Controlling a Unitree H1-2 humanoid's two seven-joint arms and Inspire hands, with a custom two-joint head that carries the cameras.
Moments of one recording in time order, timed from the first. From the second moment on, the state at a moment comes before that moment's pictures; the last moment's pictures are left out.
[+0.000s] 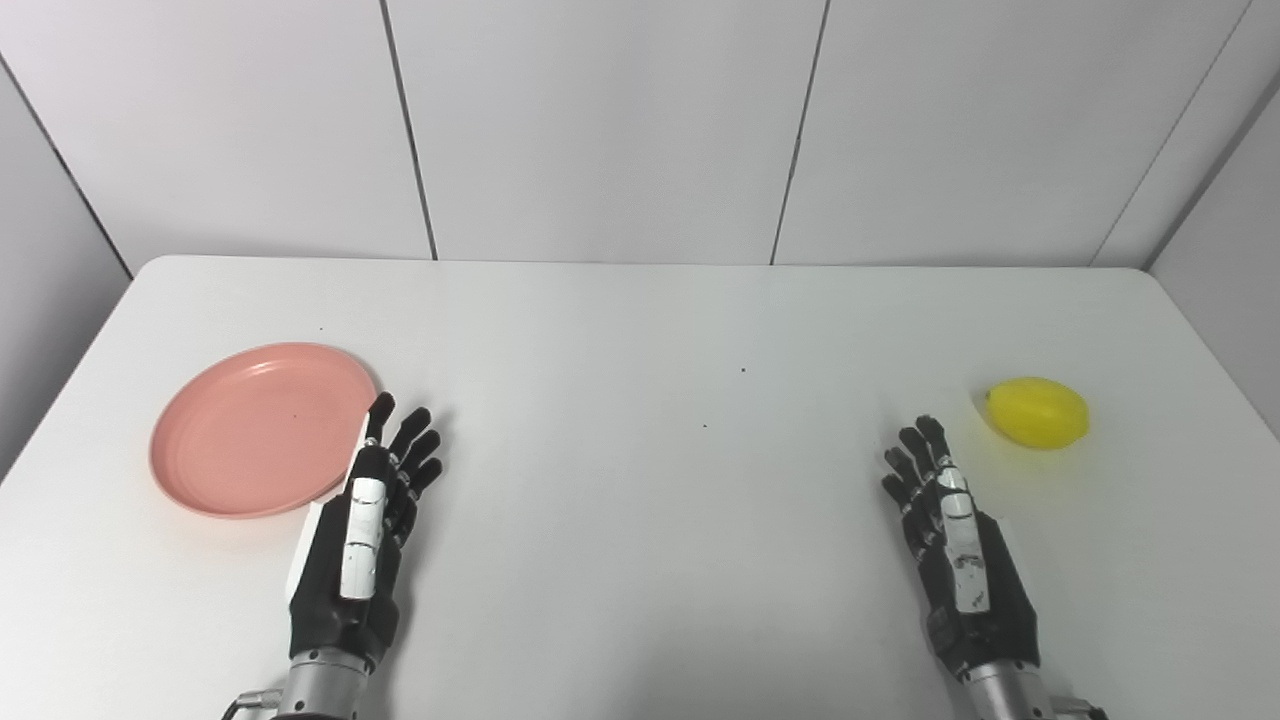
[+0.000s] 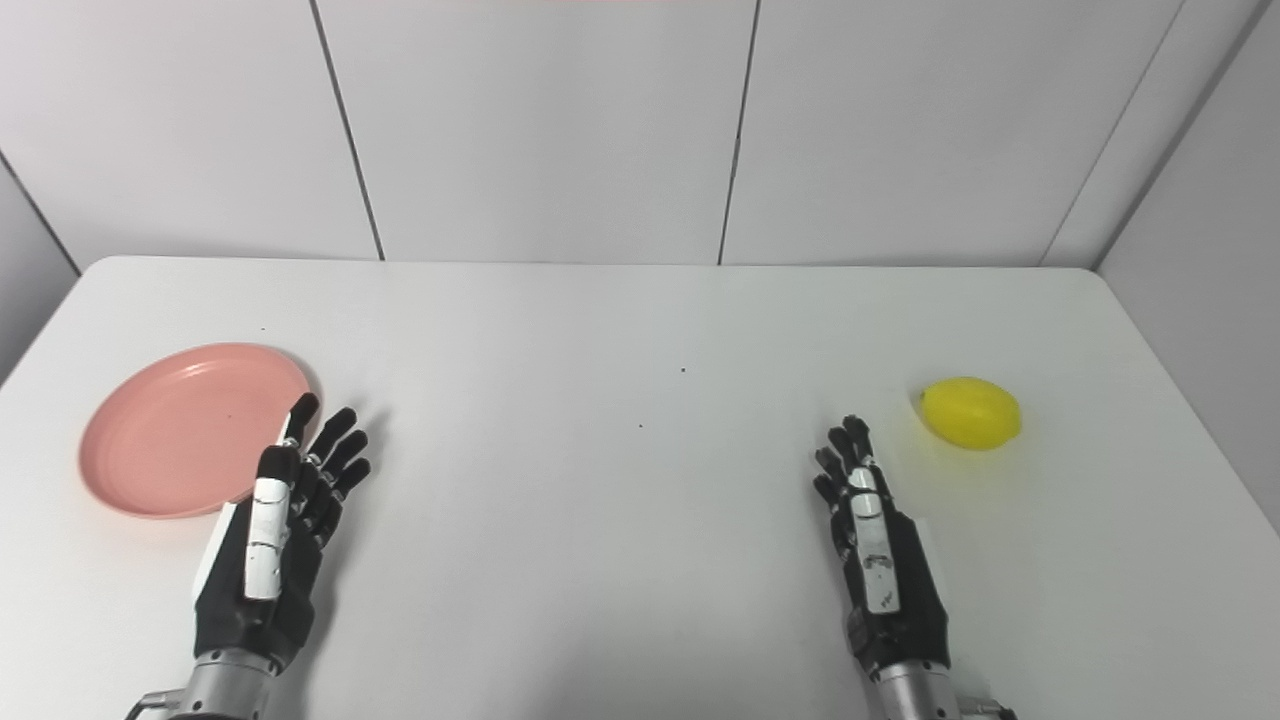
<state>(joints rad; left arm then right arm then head) 0.13 -0.01 0.03 -0.34 -0.15 0.16 -0.06 0.10 -0.06 -0.05 -0.18 0.21 0.01 0.10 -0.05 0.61</state>
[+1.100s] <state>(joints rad) 0.13 -0.02 0.01 -0.27 -0.13 0.12 -0.06 0.07 -0.08 -0.07 -0.14 0.23 -0.02 0.12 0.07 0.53</state>
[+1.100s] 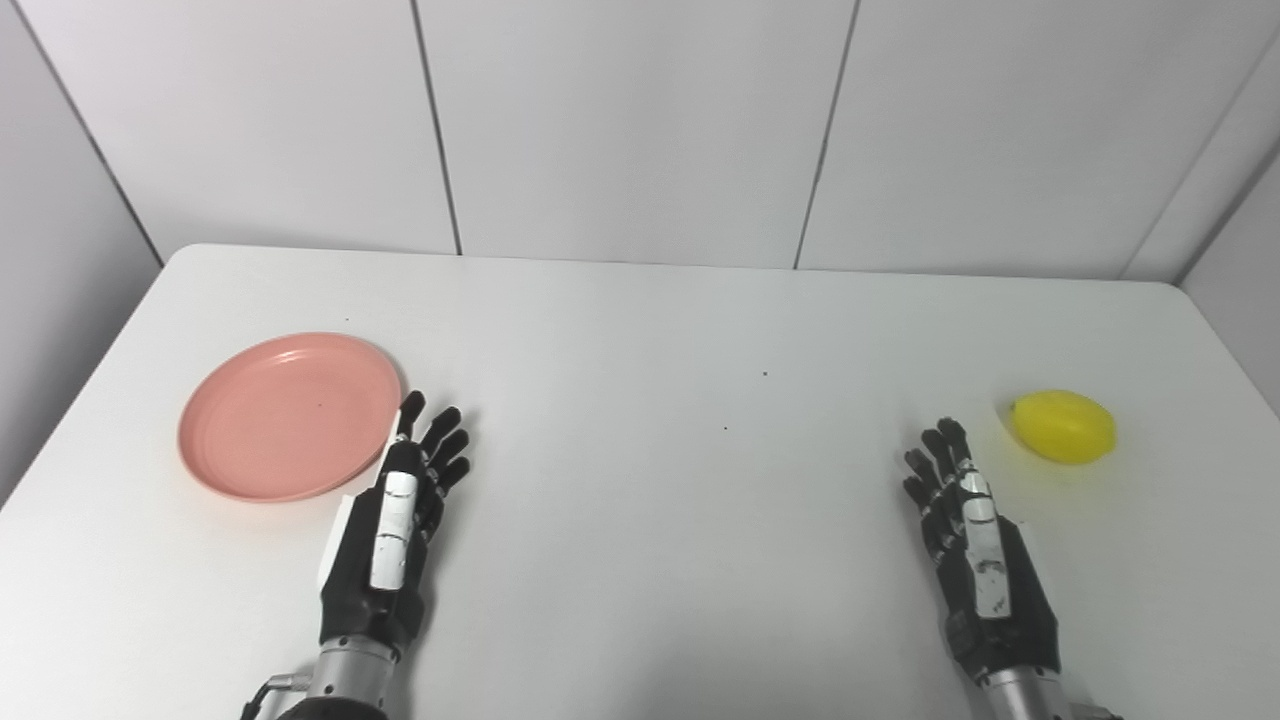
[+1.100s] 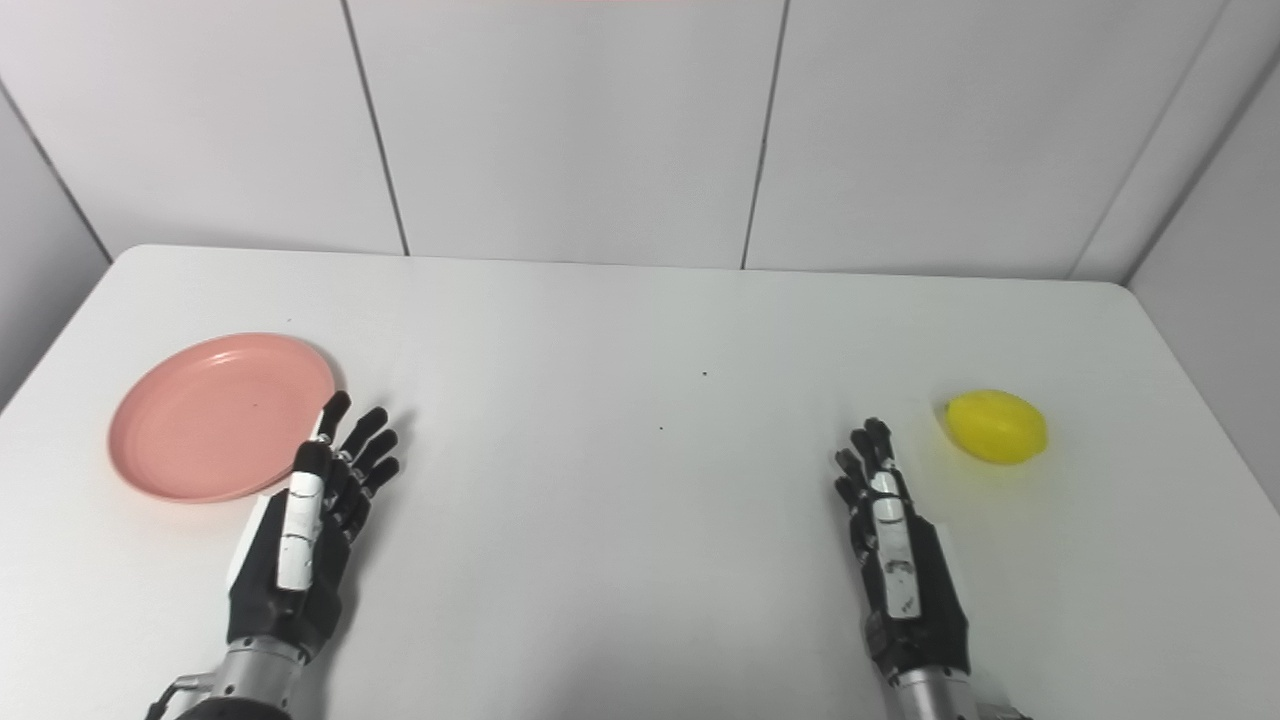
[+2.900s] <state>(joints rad) 0.14 -0.06 -0.01 -0.29 -0.19 -0.02 0.03 0.07 -0.11 -0.09 -0.11 0.26 -0.13 0.16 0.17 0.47</state>
